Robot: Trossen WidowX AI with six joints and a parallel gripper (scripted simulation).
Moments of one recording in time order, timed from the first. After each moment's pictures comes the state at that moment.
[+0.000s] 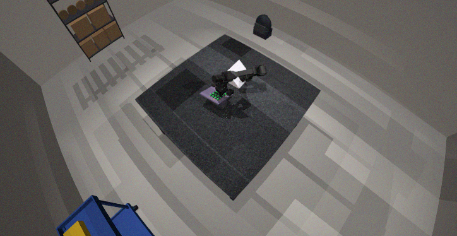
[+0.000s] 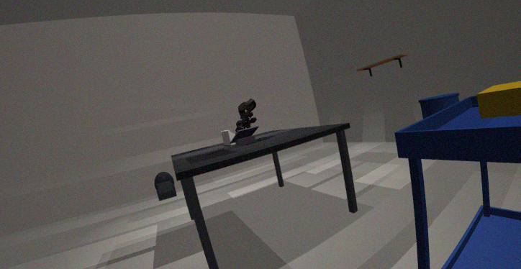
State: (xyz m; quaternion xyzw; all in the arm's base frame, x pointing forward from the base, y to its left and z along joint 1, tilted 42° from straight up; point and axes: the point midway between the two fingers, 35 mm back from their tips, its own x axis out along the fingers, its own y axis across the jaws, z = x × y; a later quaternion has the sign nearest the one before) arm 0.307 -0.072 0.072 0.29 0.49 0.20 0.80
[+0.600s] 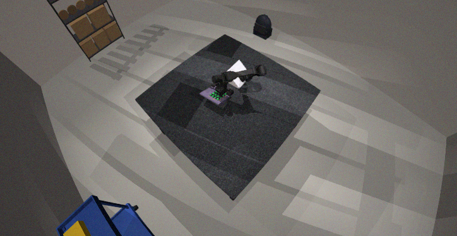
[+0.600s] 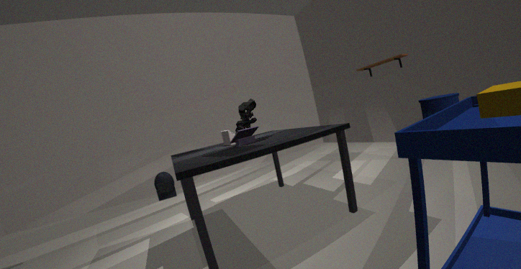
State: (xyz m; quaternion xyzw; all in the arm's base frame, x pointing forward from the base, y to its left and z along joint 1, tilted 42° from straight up) arm 0.308 -0.070 0.070 0.29 0.49 0.20 0.80
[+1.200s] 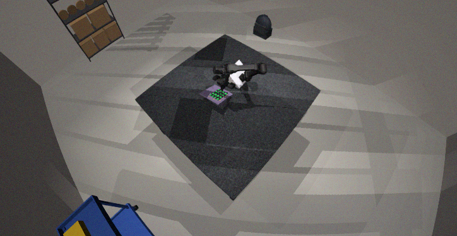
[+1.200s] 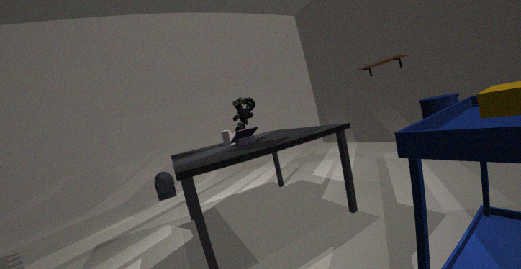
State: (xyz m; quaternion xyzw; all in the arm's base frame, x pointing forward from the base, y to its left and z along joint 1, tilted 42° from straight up) arm 0.279 -0.109 0.106 0.29 0.48 0.20 0.80
